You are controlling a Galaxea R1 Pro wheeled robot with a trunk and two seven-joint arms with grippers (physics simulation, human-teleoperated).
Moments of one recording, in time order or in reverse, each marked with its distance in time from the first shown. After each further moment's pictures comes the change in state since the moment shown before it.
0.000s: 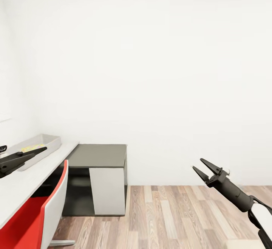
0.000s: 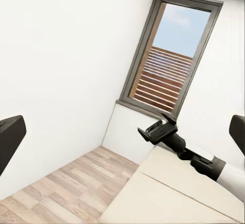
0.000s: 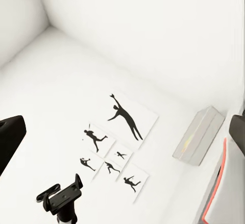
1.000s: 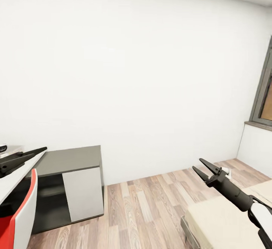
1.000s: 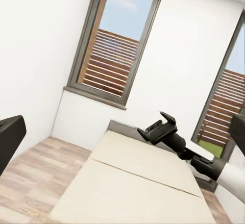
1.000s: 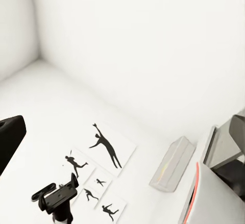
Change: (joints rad) left arm 0.000 0.000 0.000 0.000 0.000 0.000 0.000; right arm 0.000 0.001 0.000 -0.011 0.011 -0.005 -0.012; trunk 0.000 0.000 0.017
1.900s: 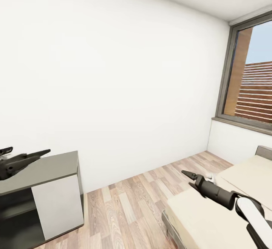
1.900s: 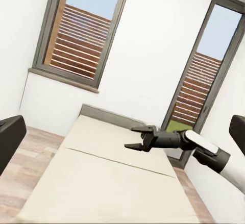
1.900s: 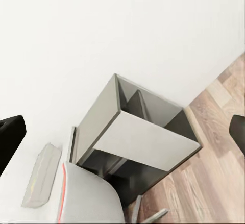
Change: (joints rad) left arm 0.000 -0.004 -0.022 0.002 -0.046 0.002 0.000; right arm -0.028 0.002 0.135 -0.054 0.028 -0.022 -0.638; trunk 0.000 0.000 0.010
